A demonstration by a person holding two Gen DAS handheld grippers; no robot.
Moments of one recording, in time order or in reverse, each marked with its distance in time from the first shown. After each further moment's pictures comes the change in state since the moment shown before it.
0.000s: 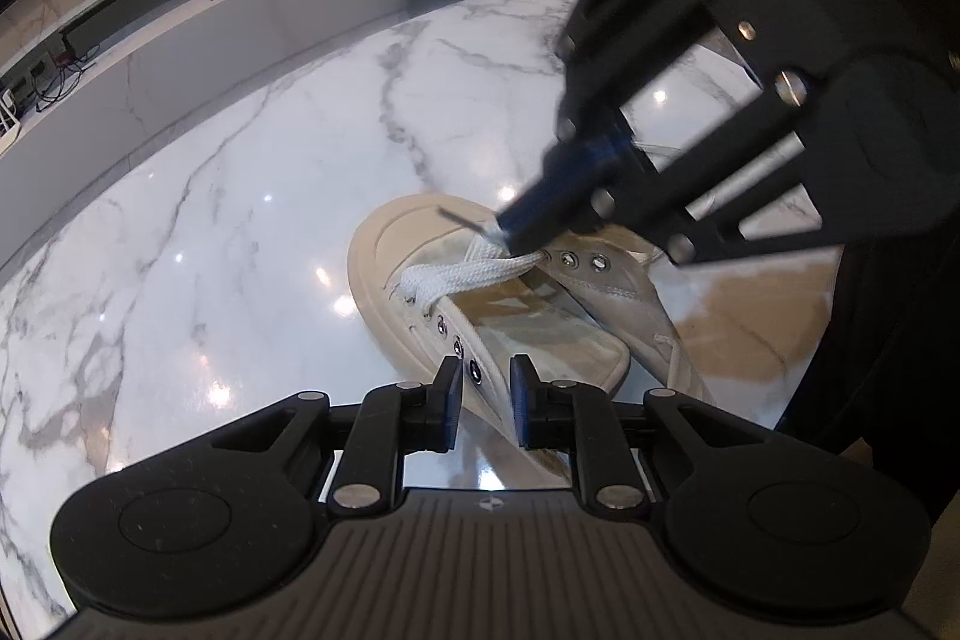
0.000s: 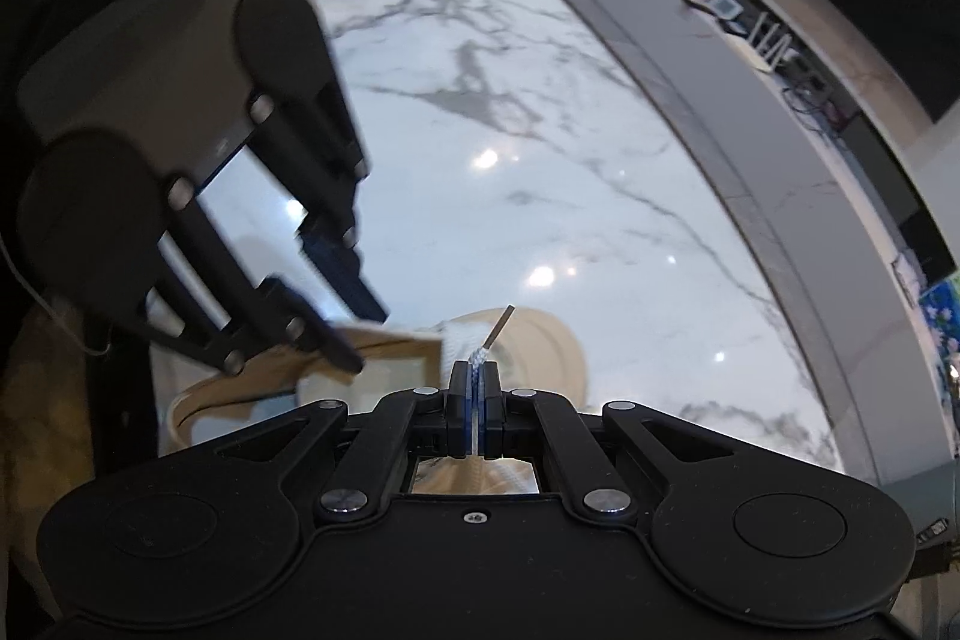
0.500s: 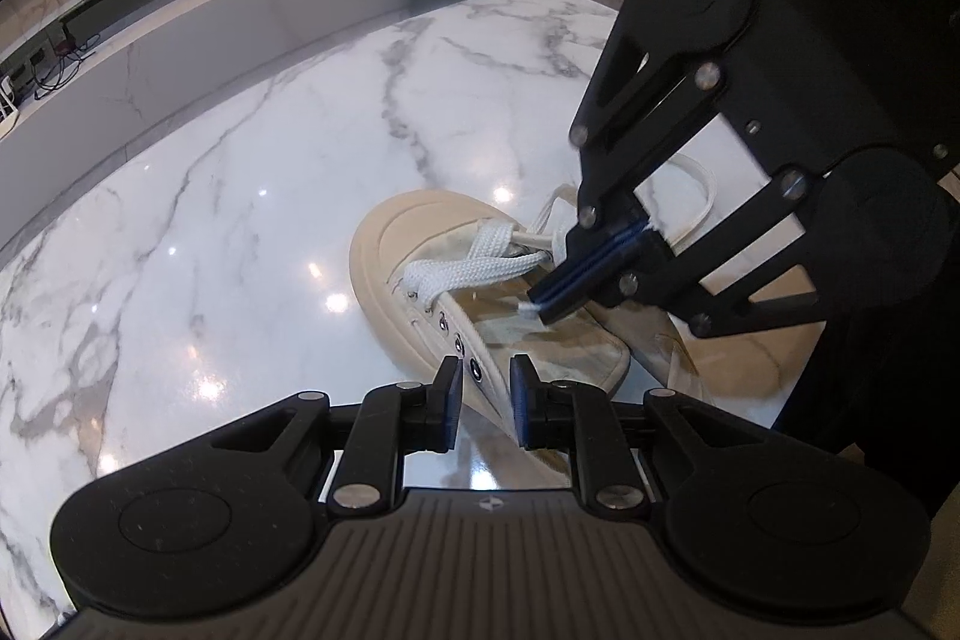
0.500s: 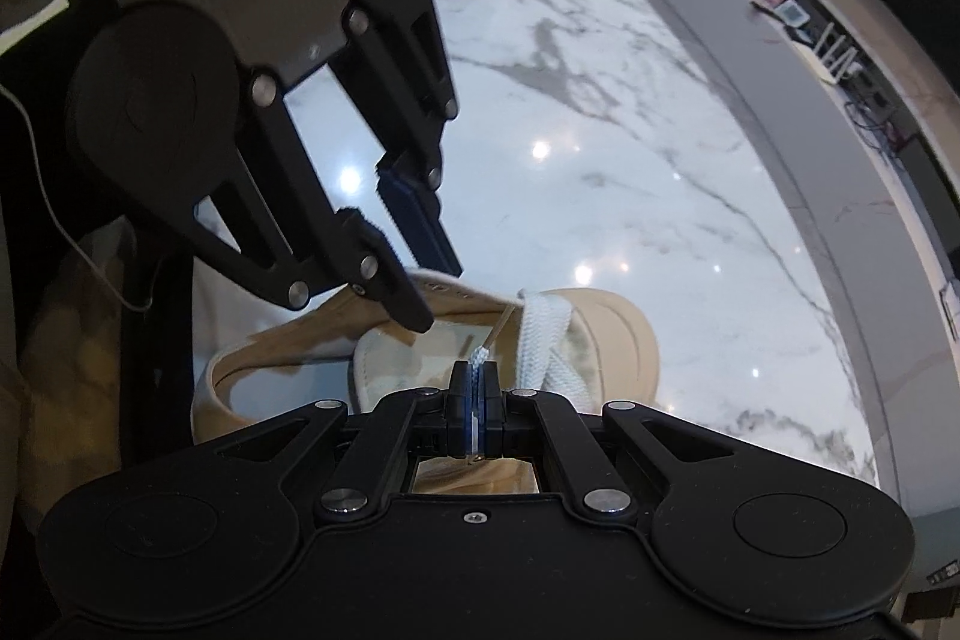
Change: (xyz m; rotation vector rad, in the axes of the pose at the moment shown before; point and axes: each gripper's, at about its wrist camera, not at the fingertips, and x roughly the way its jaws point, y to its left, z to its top) left arm 0.000 0.004 0.000 -0.022 -0.008 -0.019; right arm 0.018 0.014 -0.006 -0.092 0.046 0.099
